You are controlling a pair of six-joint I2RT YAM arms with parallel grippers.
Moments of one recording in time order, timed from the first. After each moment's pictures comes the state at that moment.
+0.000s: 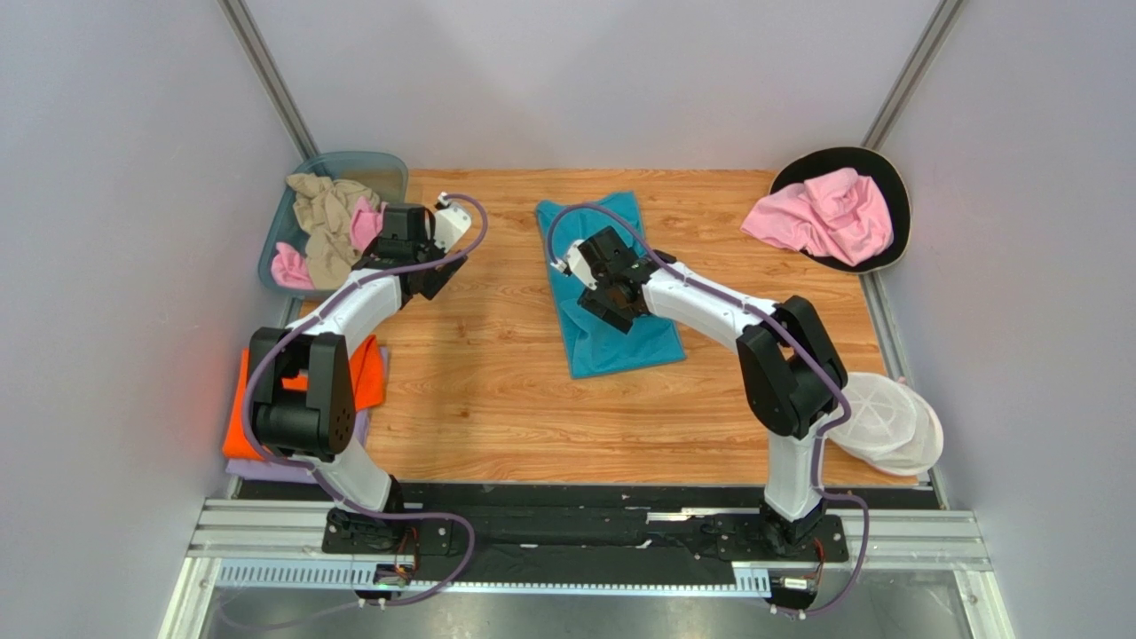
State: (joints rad) left arm -0.12 1.64 1.10 -0.15 -0.19 0.67; right arm 0.66 1.93 1.46 -0.59 0.33 -0.44
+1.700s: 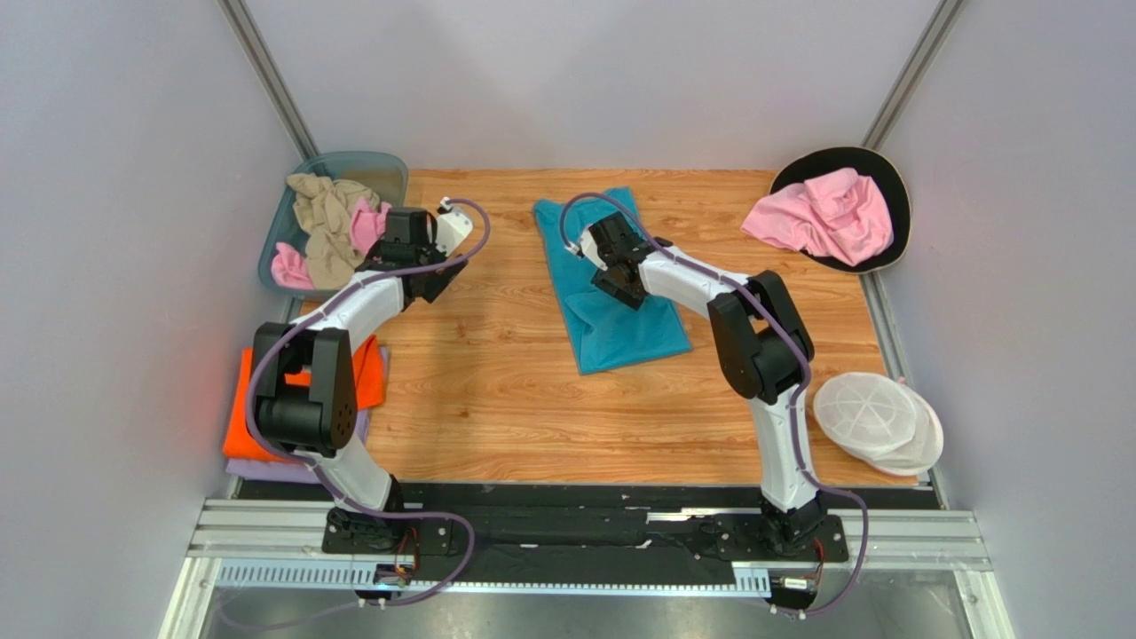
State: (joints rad) left arm -0.12 1.66 1.08 -0.11 -0.19 0.69; right arm 0.54 2.16 1.61 -0.47 0.42 -0.55
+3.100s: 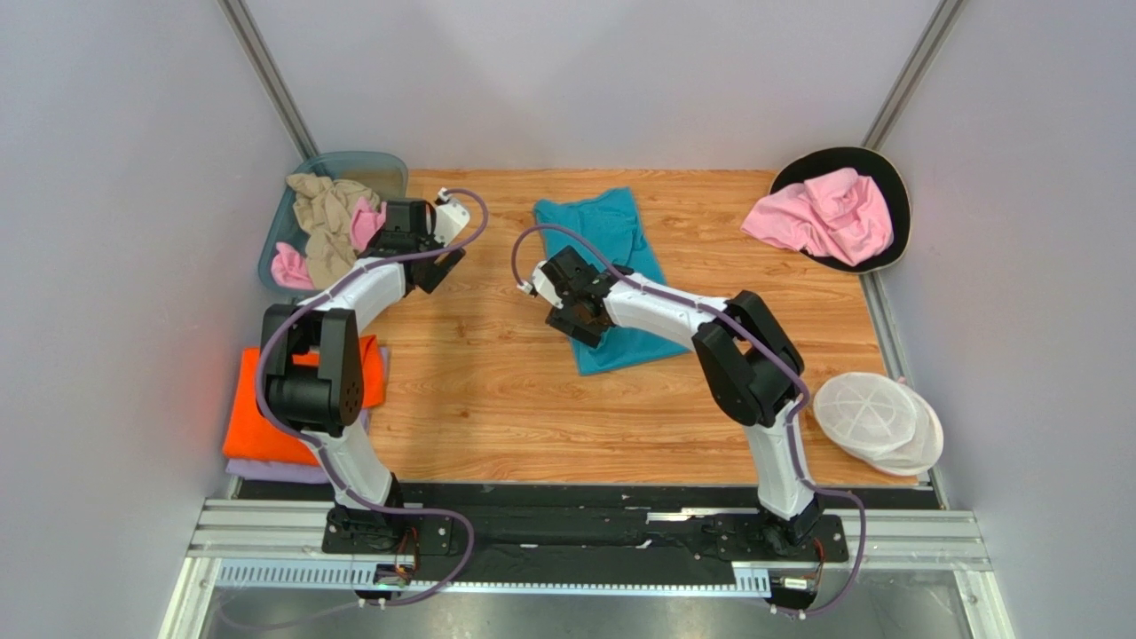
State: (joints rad) left arm -0.09 1.76 1.18 -0.12 -0.20 0.68; right arm 0.76 2.07 1.55 -0.55 0.30 -0.41
